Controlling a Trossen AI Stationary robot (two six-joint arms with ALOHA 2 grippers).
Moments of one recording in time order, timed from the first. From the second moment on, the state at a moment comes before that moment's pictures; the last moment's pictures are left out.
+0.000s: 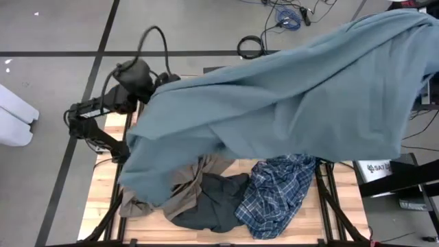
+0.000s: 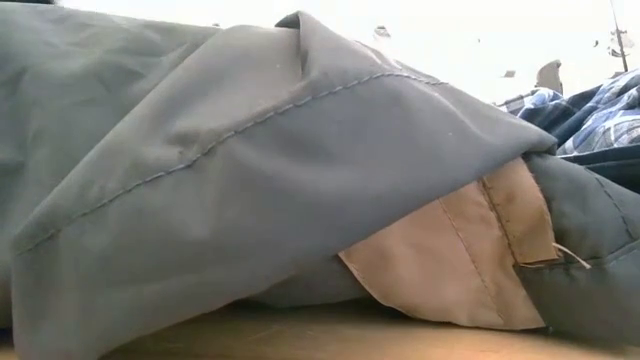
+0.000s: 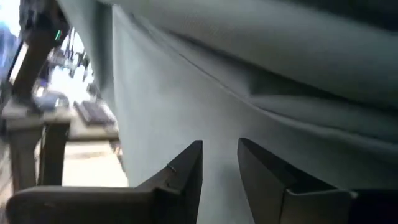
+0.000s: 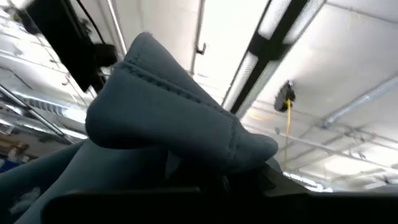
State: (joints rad) left arm 0.05 1.45 1.87 -0.21 0.69 -0.34; right arm 0.47 1.31 2.36 -0.15 0.22 -0.60
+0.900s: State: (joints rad) left arm -0.04 2.00 1.82 -0.57 0.67 -0.09; right arm 0.47 1.27 2.35 -0.65 0.44 -0.29
